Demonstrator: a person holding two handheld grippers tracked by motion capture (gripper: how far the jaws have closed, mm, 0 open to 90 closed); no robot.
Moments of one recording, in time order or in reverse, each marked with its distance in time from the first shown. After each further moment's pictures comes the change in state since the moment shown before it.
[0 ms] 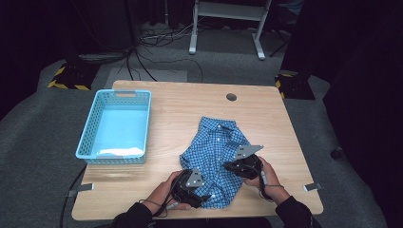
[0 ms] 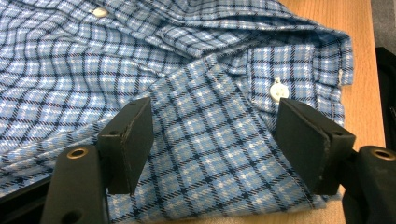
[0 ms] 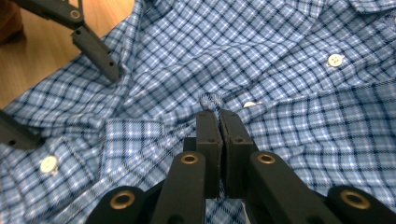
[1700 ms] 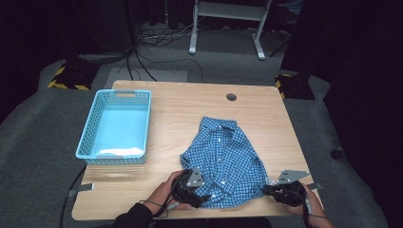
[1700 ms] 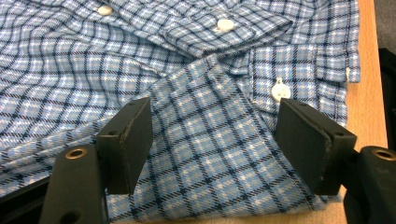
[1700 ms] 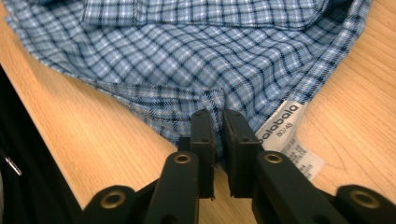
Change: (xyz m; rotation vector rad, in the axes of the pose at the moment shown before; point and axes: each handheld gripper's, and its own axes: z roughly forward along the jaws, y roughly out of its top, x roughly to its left) left arm -0.001 0.001 0.001 0.002 0.010 -0.005; right arm 0.003 -0.119 -0.081 0.073 -0.058 0.133
